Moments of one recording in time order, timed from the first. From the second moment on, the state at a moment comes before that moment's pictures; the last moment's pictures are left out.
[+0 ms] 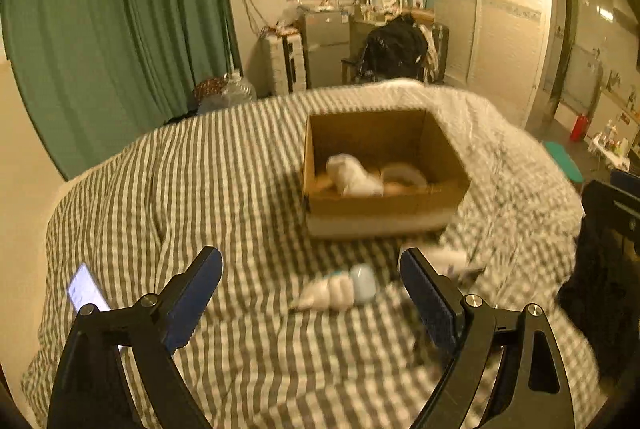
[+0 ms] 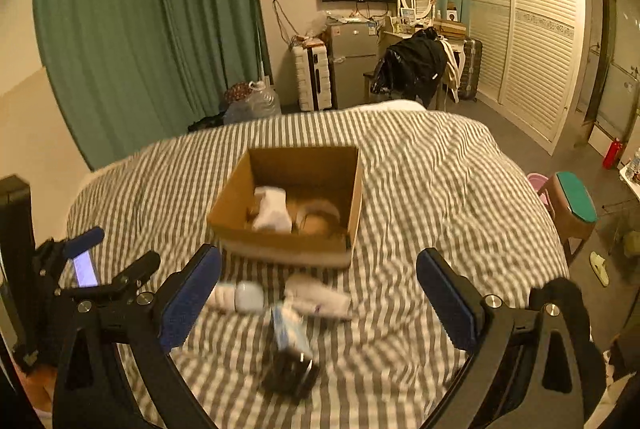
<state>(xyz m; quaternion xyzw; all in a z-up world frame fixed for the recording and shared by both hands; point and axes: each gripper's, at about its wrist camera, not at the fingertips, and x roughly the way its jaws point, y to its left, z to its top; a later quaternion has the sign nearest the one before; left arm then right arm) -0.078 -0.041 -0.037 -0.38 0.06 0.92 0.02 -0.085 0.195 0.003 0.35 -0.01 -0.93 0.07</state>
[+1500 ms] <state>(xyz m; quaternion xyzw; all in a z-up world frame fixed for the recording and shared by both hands) -0.162 -0.048 -0.187 -0.53 0.00 0.84 0.08 -0.102 0.188 -0.108 0.42 -0.01 -0.90 0.07</state>
